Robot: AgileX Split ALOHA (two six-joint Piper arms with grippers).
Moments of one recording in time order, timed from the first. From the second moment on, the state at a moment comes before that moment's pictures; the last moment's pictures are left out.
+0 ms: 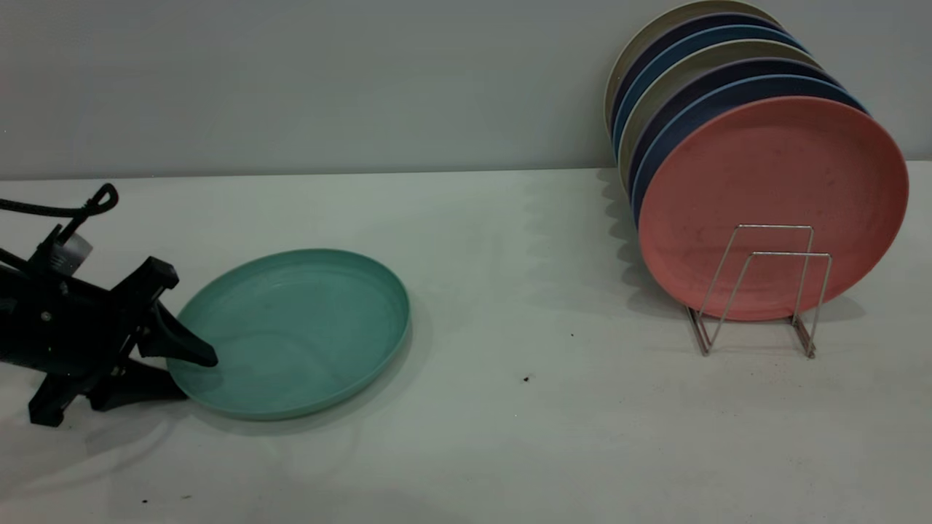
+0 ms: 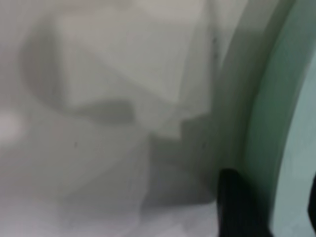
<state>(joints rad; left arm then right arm) 0.17 2.24 -0.85 -1.77 0.45 1.28 0.06 0.66 -0.50 0.51 0.66 -0.68</state>
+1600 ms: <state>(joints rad) -0.06 1.98 -0.88 -1.75 0.54 1.79 0.06 1.38 -0.50 1.59 0.67 -1.53</state>
